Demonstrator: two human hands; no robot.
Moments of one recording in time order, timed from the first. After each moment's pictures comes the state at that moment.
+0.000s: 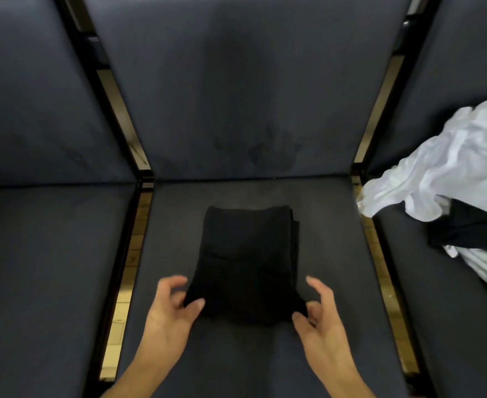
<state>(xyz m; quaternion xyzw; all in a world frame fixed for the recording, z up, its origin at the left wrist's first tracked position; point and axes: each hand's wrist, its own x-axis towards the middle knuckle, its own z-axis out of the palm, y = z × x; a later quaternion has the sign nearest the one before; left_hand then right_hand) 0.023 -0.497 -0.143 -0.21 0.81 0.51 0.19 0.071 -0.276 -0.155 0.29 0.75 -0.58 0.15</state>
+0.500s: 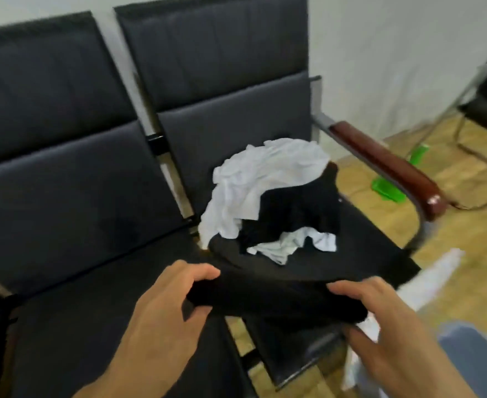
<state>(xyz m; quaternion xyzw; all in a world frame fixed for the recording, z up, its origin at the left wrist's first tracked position) 0.104 -0.226 0.117 0.32 0.87 0.37 0.08 0.255 -0.016 0.084 0.16 0.91 -0.35 -0.13</state>
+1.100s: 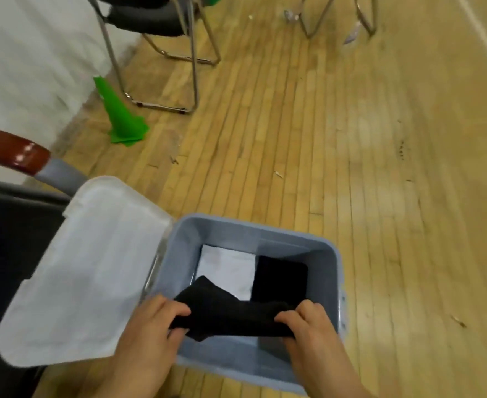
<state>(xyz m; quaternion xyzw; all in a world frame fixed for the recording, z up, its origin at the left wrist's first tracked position) 0.486 0.097 -0.088 0.67 0.68 0.14 0.26 0.742 0.109 -0.112 0.57 0.79 -0.17 -0.15</state>
